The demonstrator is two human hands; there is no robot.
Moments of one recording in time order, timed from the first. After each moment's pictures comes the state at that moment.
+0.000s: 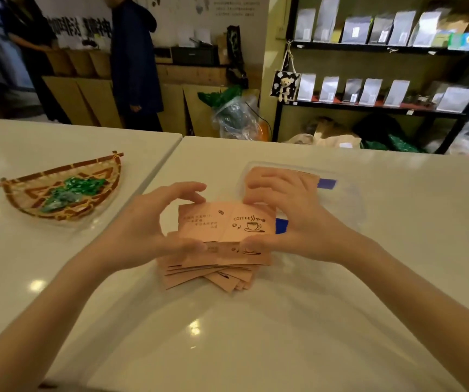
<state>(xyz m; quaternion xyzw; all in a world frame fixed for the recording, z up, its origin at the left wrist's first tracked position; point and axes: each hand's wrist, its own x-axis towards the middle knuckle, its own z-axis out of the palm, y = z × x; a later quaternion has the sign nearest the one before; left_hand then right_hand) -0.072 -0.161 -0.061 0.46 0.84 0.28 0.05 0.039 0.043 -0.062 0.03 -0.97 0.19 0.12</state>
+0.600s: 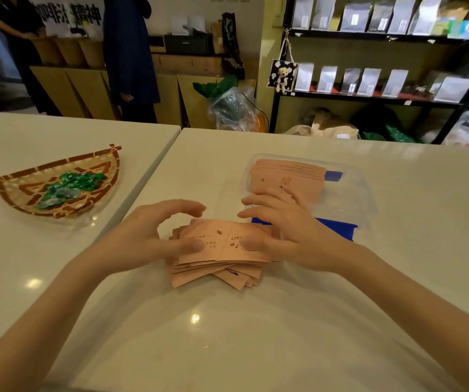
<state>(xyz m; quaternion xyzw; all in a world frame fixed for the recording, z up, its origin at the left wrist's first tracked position) -0.097 -0.170 -0.088 0.45 0.83 0.29 0.16 0.029 0.032 -0.090 0.02 -0.98 0.21 0.06</state>
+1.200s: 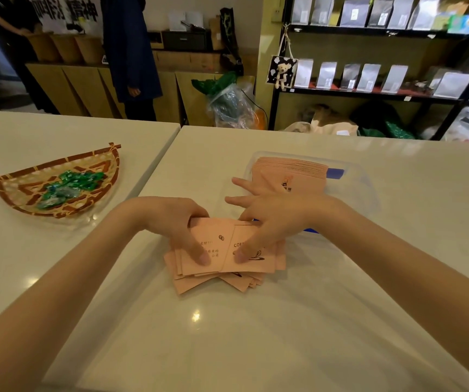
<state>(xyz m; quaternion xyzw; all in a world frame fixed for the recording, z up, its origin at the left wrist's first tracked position) -0.129 -0.123 -0.077 0.43 0.82 0.06 0.37 -0.014 0.028 -0.064 0.04 -0.97 0.07 -0.23</state>
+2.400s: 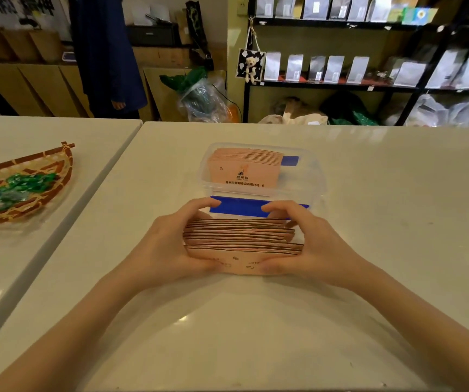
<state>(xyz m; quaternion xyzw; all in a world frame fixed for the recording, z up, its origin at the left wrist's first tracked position) -0.036 -0.113 -0.111 0.50 0.76 0.39 0.14 0.109 0.062 -0.107 -0.12 -0.90 0.41 0.09</state>
